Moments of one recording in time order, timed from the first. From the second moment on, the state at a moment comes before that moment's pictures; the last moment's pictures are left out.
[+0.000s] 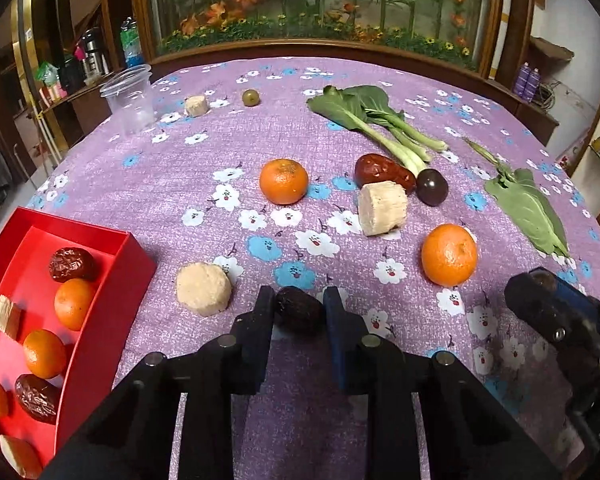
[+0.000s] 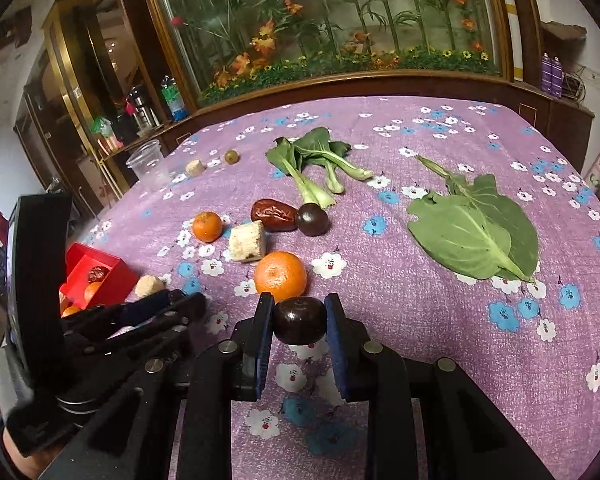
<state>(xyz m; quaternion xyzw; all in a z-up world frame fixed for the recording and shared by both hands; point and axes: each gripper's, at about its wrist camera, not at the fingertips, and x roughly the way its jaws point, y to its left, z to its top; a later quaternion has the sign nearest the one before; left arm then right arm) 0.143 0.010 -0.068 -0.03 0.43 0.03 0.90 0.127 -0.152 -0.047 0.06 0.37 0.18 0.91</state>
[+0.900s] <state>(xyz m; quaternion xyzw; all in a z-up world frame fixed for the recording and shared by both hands) 0.002 0.082 -0.011 -0.10 0.36 0.00 0.93 0.075 -0.111 -0.023 0.03 0.37 0.21 0.90</state>
